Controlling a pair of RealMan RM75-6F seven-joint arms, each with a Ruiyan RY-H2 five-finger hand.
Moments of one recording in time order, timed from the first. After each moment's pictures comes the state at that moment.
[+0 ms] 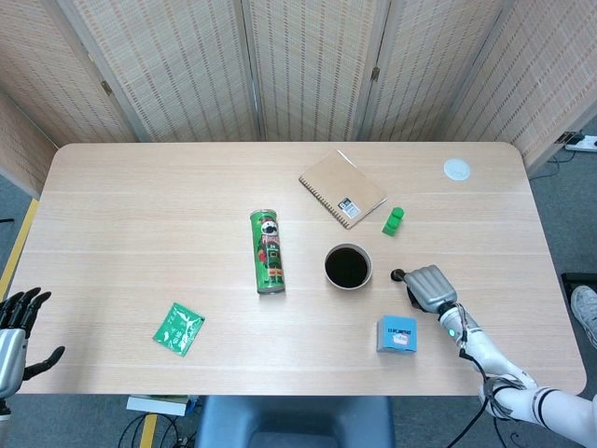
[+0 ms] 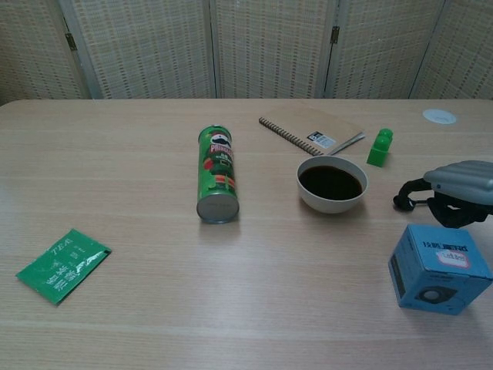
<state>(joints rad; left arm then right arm) -0.03 -1.15 -0.04 -1.59 1.49 1.56 0.12 0.58 -1.48 0.04 -1.21 -1.30 0.78 -0.19</state>
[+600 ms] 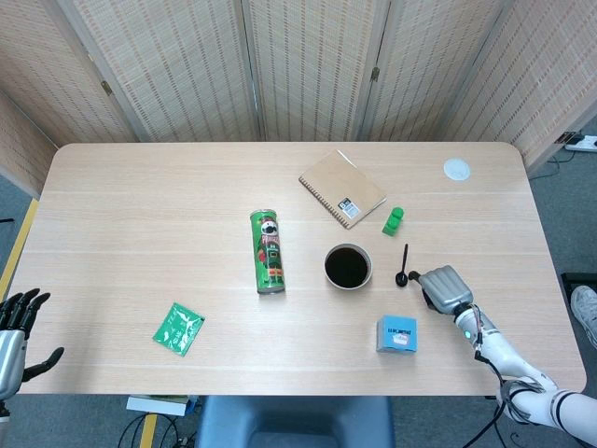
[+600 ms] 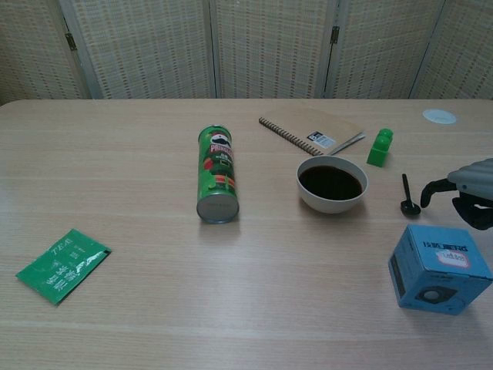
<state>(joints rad) -0.02 -1.14 -0.04 -1.60 1.50 1.56 0.13 0.57 -1.41 0.00 -1.21 -1.33 0.79 -0.17</state>
